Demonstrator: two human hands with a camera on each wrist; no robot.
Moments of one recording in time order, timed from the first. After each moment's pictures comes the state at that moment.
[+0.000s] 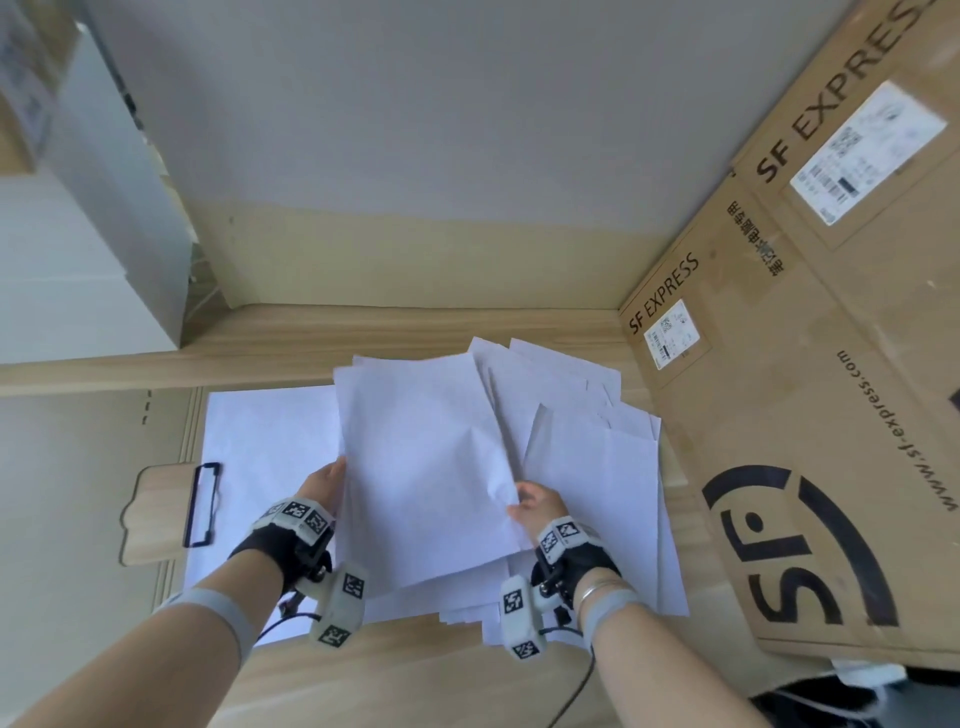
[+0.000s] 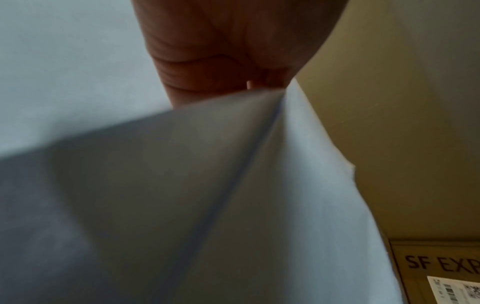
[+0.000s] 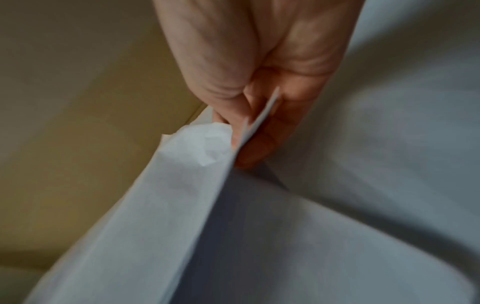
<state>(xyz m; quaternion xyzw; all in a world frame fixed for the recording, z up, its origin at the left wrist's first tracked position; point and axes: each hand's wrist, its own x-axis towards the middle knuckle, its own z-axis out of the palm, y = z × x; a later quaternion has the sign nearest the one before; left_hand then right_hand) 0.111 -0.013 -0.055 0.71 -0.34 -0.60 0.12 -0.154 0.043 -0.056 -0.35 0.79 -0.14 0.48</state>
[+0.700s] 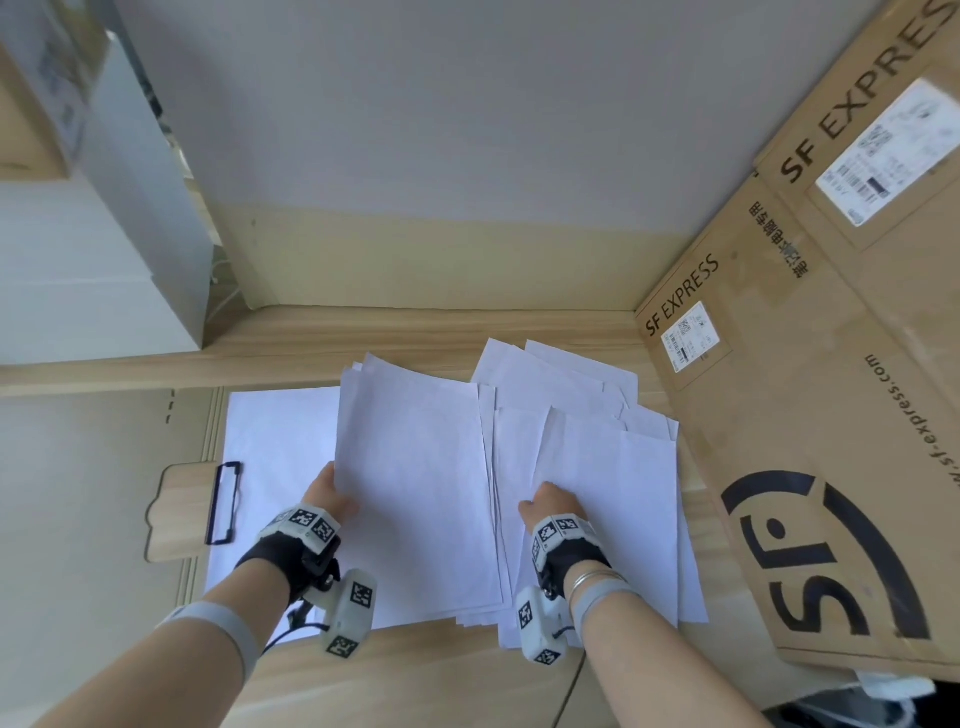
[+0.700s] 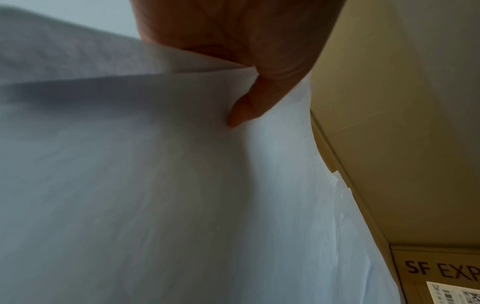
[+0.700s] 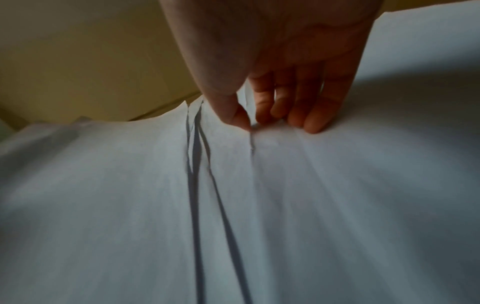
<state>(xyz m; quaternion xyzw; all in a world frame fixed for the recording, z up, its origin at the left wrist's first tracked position) 0.128 -0.006 -0.062 0.72 -0.42 -0.54 0.11 -0.141 0.030 -0.050 -0.42 0.85 0.09 0.32</state>
